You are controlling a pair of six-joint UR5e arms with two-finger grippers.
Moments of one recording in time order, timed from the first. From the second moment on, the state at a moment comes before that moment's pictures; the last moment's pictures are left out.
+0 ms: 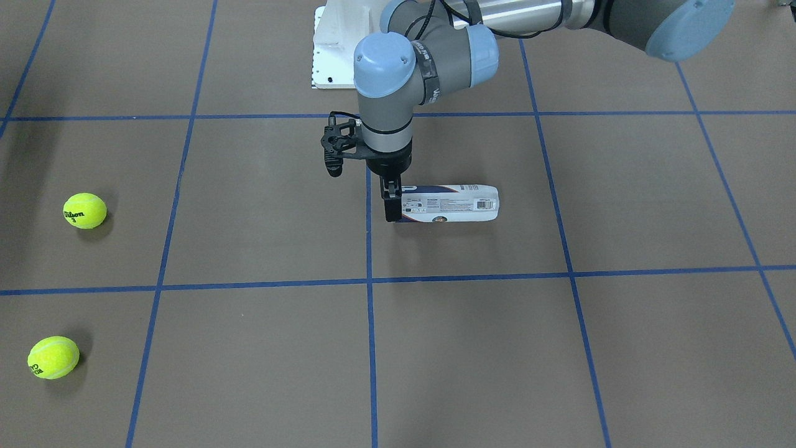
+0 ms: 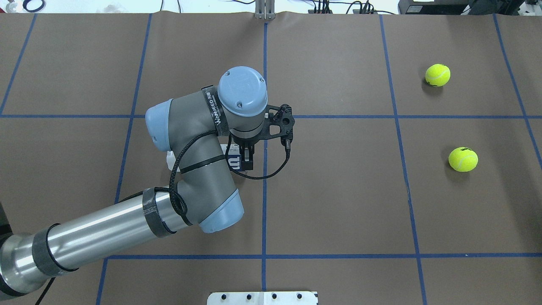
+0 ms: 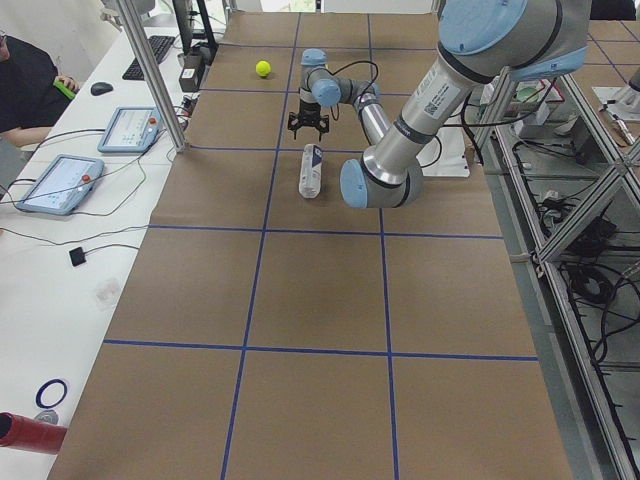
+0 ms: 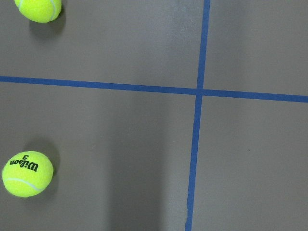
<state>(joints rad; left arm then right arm) -0.53 -2.45 -1.49 -1.49 -1.82 0.35 1.57 -1.67 1.72 -1.54 2.45 0.00</state>
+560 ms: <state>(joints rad) -0.50 -2.44 -1.48 -1.49 -1.82 0.34 1.57 -1.67 1.71 -1.54 2.45 -0.01</state>
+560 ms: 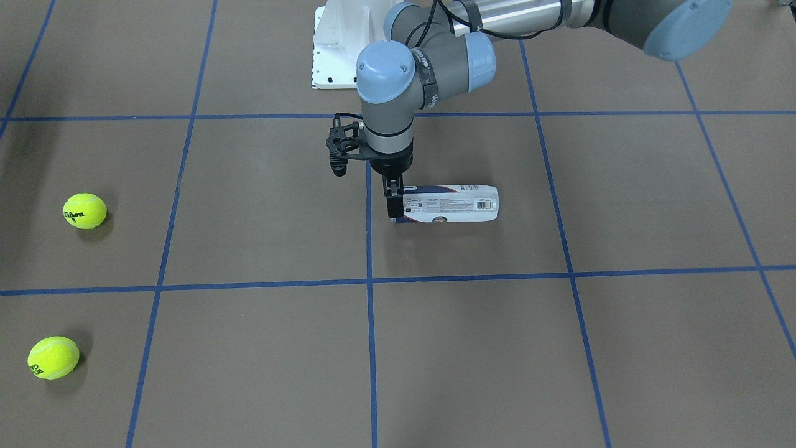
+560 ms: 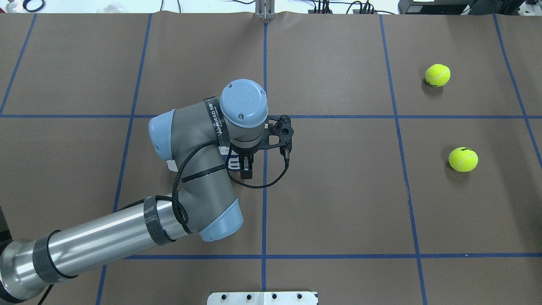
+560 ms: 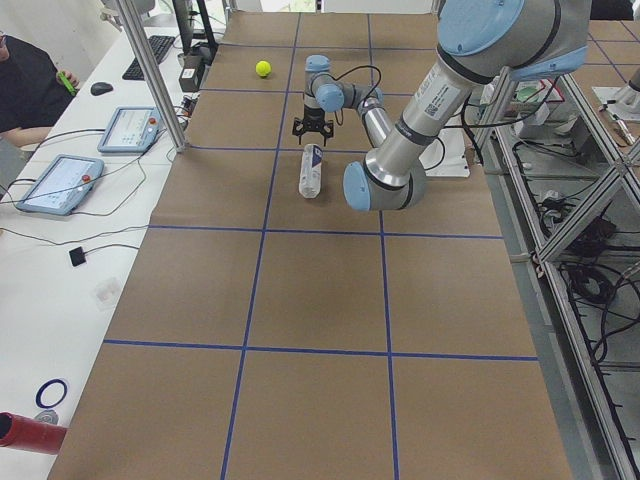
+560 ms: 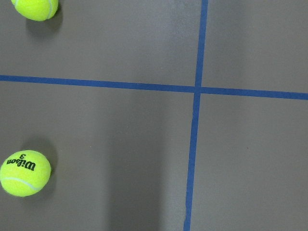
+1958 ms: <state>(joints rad) -0.49 -2.44 -1.41 -1.59 -1.80 0.34 1.57 -1.67 1.71 -1.54 2.45 0.00</state>
